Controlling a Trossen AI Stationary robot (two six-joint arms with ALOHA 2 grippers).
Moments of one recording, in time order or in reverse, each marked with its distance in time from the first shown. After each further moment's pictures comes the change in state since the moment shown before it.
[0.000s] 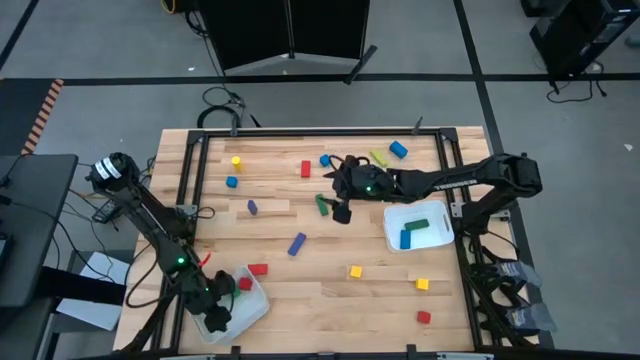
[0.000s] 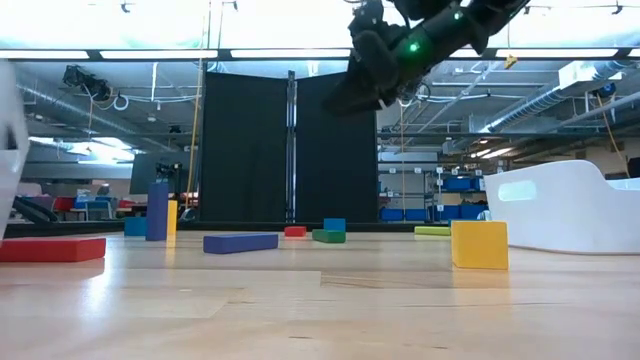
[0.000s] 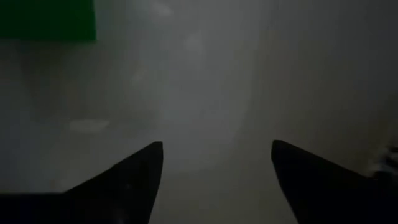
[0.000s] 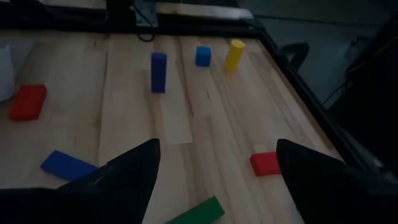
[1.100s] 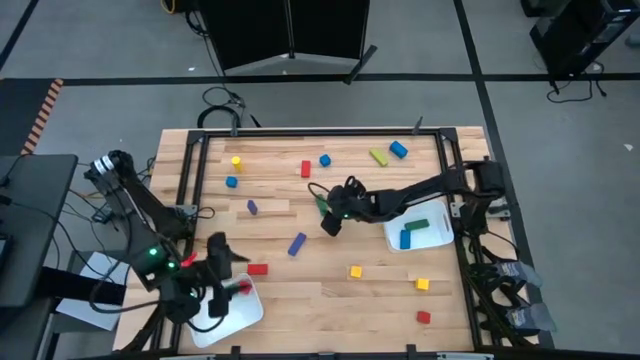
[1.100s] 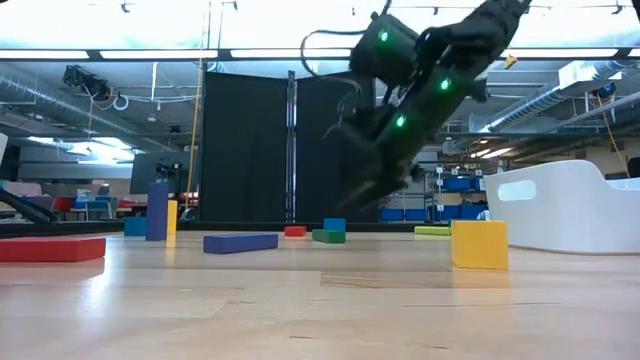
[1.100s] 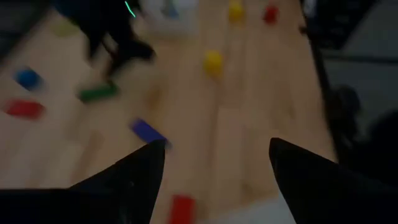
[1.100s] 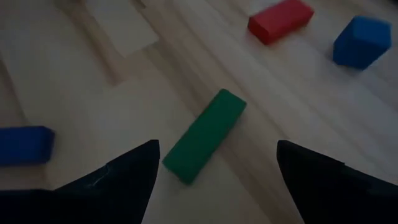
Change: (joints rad) left arm 0.001 -0.043 0.569 -0.772 -0.941 0.848; right arm 0.072 0.290 0.000 -0.091 0.210 0.560
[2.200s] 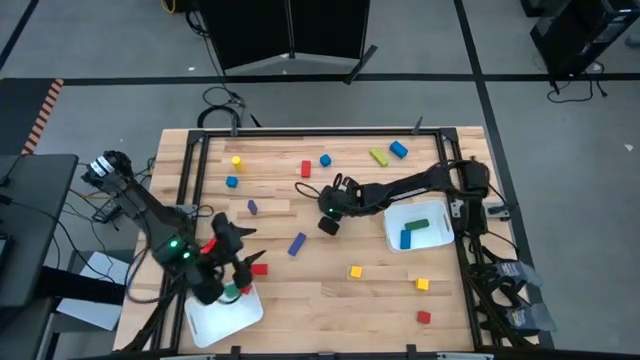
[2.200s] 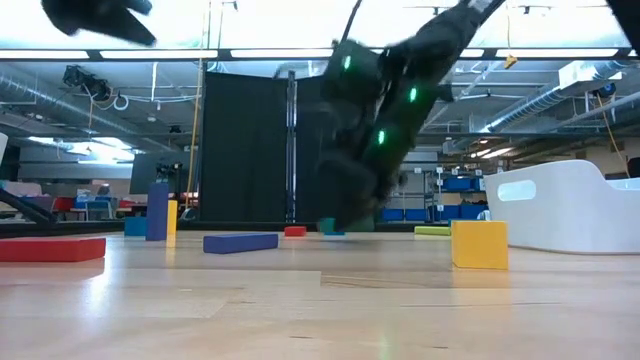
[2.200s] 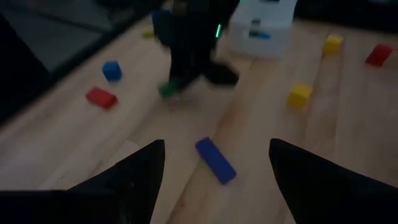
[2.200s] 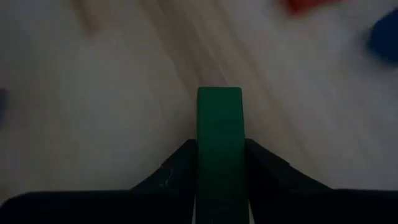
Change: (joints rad) left arm 0.182 -0.018 -0.150 0.059 -0.153 -0.132; right arm -0.047 0.078 0.188 -0.269 -0.100 -0.151
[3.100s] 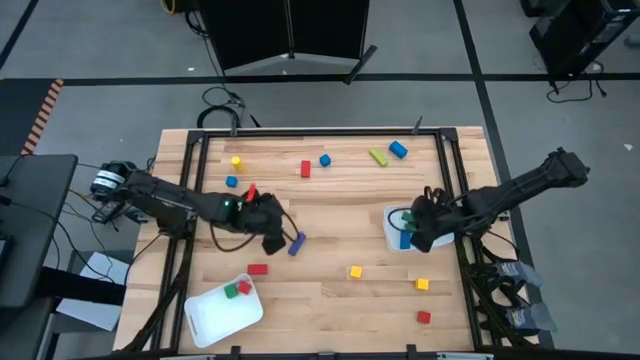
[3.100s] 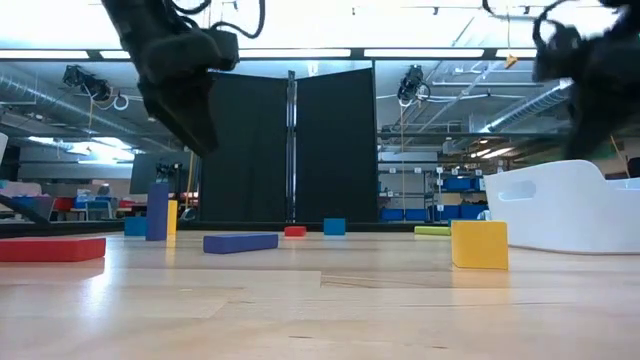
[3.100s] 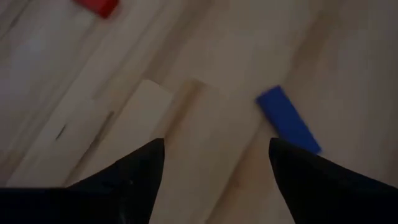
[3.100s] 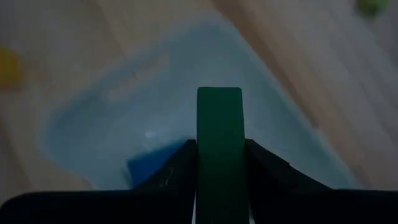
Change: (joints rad) left arm 0.581 0.154 -0.004 0.076 0.582 0.353; right arm 0.409 -1.023 -0.569 -0.683 0.045 0.496
